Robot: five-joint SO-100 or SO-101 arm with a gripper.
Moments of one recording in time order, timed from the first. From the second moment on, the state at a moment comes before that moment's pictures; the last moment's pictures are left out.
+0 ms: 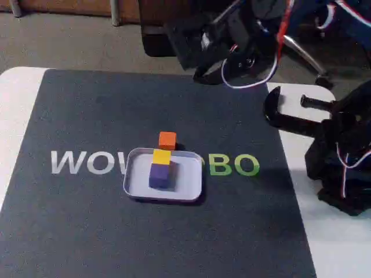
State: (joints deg) arm 20.6 111.0 91.9 80.1 -142.8
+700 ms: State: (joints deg) arm 26.1 99.5 100.7 68.4 -177.3
